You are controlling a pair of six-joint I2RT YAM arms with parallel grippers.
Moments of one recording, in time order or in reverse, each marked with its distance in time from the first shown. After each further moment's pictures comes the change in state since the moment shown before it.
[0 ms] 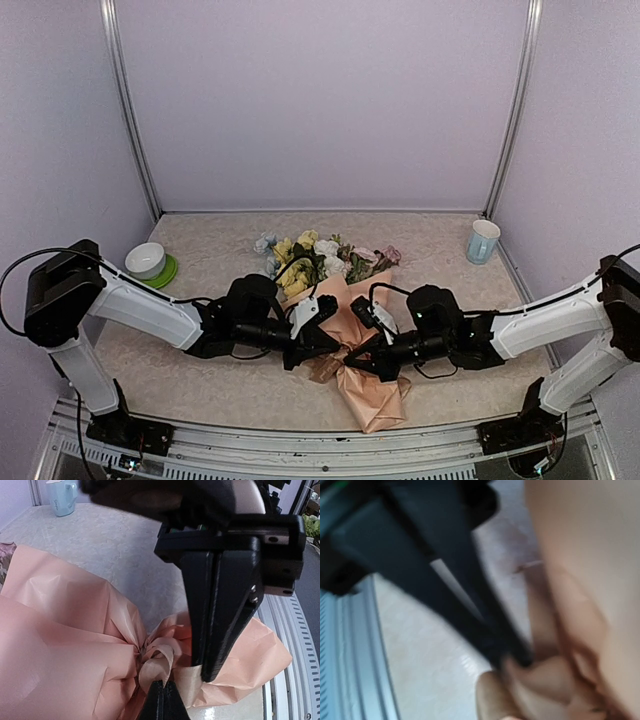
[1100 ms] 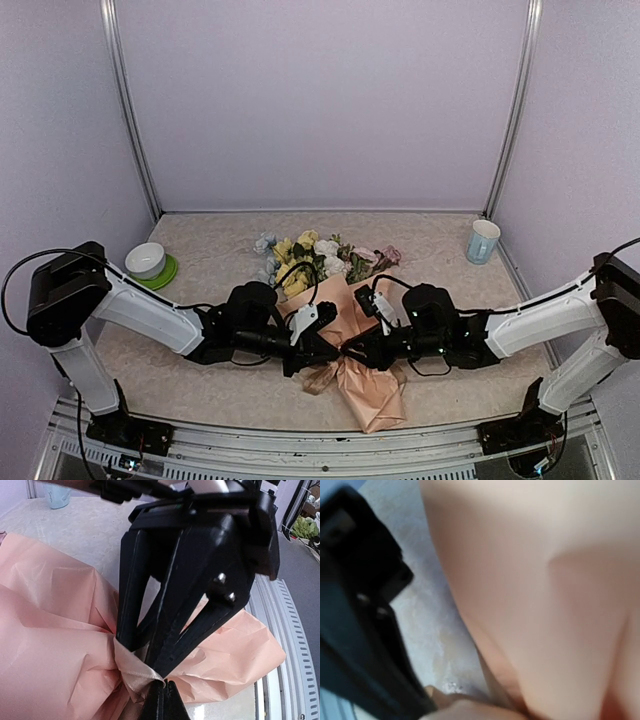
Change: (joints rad) left arm -0.016 0.018 -0.033 0.051 0.010 -0.041; right arm 0.006 0.074 0.025 0.059 0.182 0.126
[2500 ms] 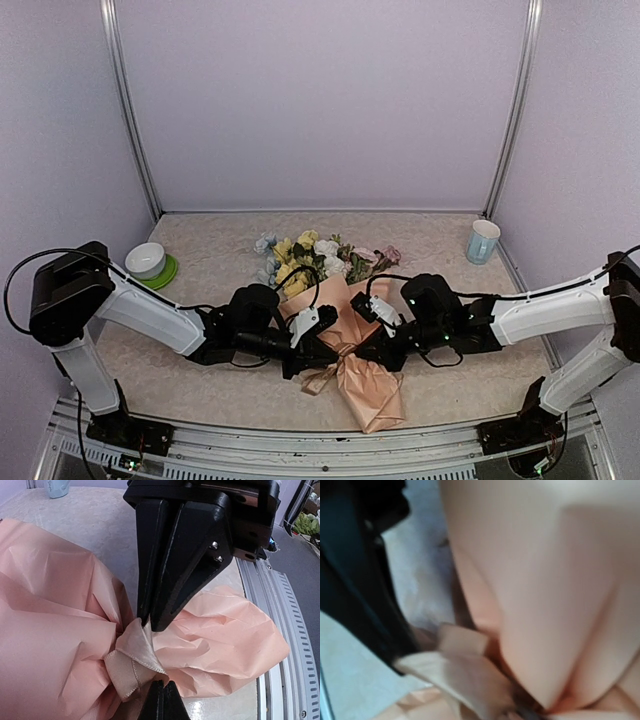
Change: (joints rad) left arm 0.000 0.015 0.002 -0.025 -0.002 -0.011; right arm -0.062 -0.077 0.079 -0.344 -0.072 -0.316
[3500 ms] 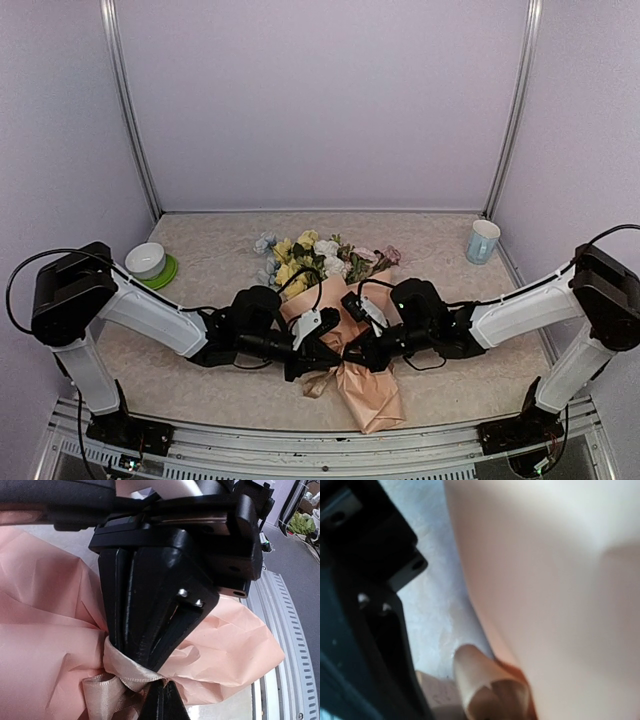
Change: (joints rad) left arm -0.014 0.011 0.003 0.026 0.019 0.000; right arm 0.000 0.159 0.000 0.256 -0.120 0.192
